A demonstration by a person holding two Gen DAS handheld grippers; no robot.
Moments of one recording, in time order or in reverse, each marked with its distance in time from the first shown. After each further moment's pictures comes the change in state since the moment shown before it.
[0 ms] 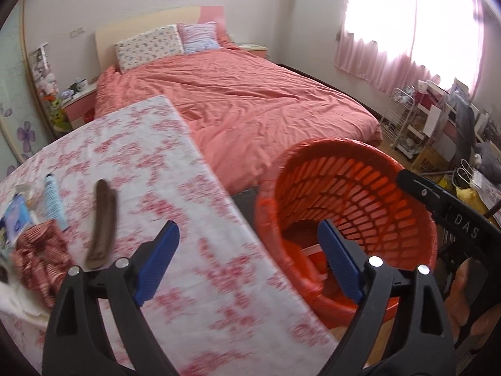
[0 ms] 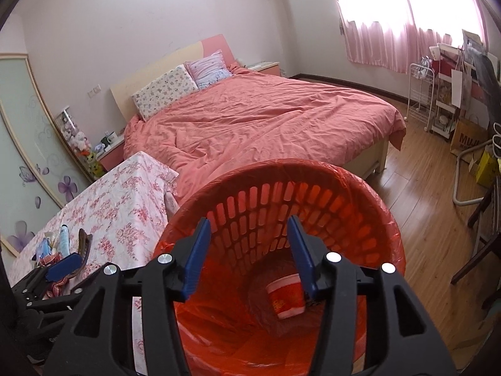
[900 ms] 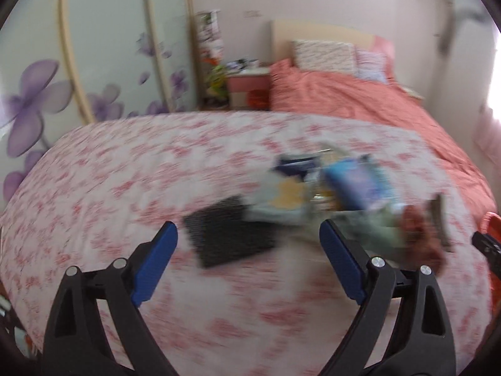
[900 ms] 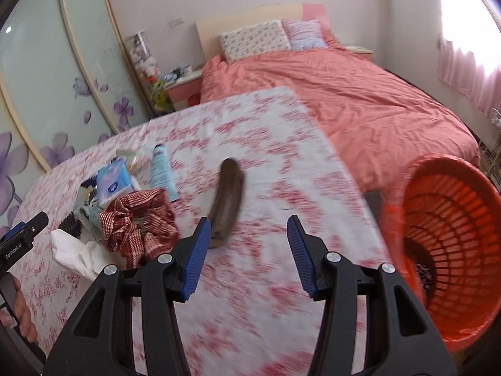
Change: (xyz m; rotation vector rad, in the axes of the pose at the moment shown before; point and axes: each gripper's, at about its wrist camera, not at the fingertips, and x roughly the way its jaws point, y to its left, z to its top) left arm -0.136 0.313 -0.091 -0.430 -0.047 0.561; right arm 0.042 0.224 -0.064 -0.311 0.190 0.210
